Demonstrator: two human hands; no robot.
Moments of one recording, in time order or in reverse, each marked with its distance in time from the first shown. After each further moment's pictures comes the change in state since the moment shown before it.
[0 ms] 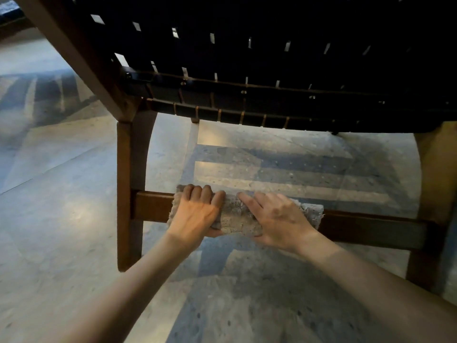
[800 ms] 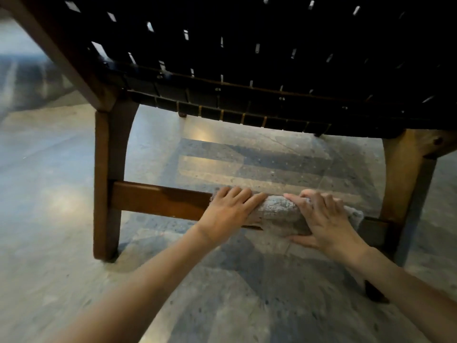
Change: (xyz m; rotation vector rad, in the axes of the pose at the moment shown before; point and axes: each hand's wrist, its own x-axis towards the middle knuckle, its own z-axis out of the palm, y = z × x) left_hand 0.033 0.084 -0.008 -0.126 0.184 0.250; right_hand -0.100 0.079 -0.036 0.003 -0.181 0.290
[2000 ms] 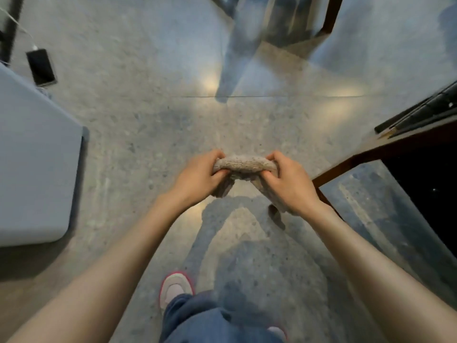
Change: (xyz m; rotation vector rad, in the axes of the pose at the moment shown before) left_hand -0.364 -0.180 -0.287 -0.786 0.129 -1.396; right_hand 0.157 -0.445 -0.233 0.645 -0.435 -0.477
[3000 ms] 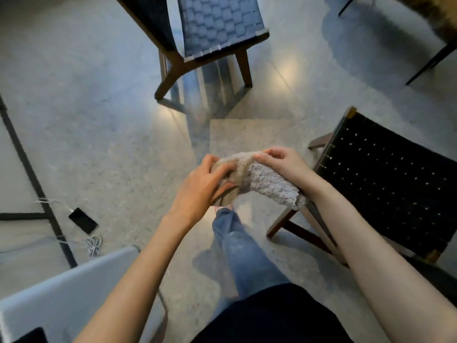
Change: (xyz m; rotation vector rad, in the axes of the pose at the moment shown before) left_hand 0.160 0.321 -0.365 0.244 -0.182 0.599; right_hand 0.132 -0.233 -0.417 0.726 0.100 0.443
